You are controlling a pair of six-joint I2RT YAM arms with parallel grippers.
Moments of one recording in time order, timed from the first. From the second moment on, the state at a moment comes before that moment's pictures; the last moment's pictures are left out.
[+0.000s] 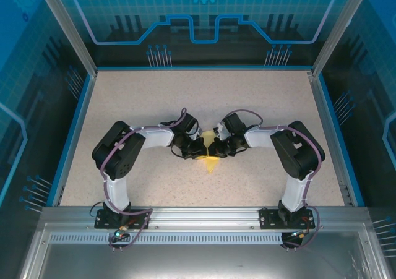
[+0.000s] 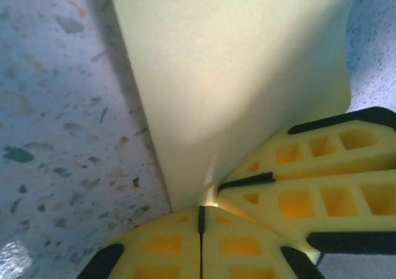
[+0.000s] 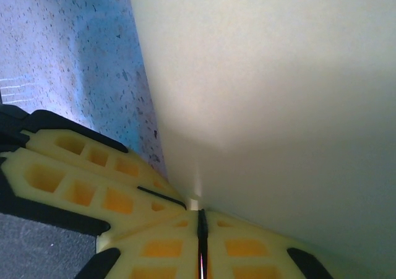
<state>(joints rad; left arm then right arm) -0.57 1.90 1.03 -0.30 0.57 -0.77 0.52 1.85 0.91 -0.21 -0.63 0.56</state>
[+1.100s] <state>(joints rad) -0.59 1.96 1.16 -0.45 0.54 -0.62 0.51 1.76 0.87 -0.32 -0.51 0.50</state>
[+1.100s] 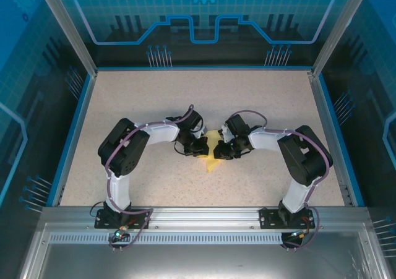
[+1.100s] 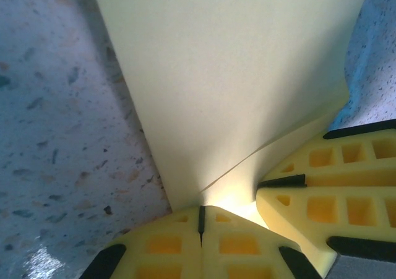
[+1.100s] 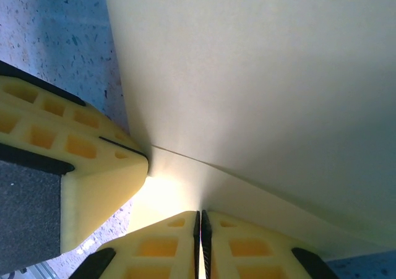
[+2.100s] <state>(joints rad) -0.61 1.99 1.24 -0.53 0.48 -0.57 0.43 1.63 0.86 -0.44 -0.38 0.47</state>
